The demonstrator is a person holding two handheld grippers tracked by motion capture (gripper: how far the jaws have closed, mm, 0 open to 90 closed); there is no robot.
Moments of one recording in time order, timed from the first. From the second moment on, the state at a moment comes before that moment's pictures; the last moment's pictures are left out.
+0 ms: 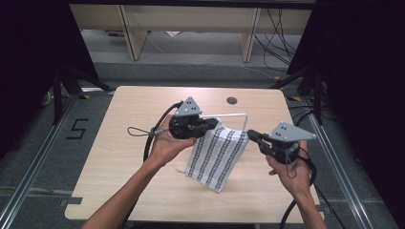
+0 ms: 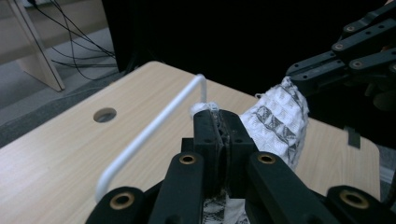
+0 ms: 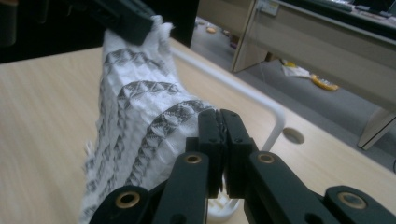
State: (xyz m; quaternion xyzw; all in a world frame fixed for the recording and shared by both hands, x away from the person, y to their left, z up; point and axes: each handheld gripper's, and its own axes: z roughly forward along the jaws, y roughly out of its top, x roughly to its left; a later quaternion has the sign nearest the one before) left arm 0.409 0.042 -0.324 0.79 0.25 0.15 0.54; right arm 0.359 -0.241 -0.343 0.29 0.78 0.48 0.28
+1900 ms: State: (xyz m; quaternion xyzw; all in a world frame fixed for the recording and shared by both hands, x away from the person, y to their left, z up) left arm 0.530 0.034 -0.290 0.76 0.38 0.18 0.50; right arm 0.527 -0.213 -0.276 0.37 0.79 0.42 0.27
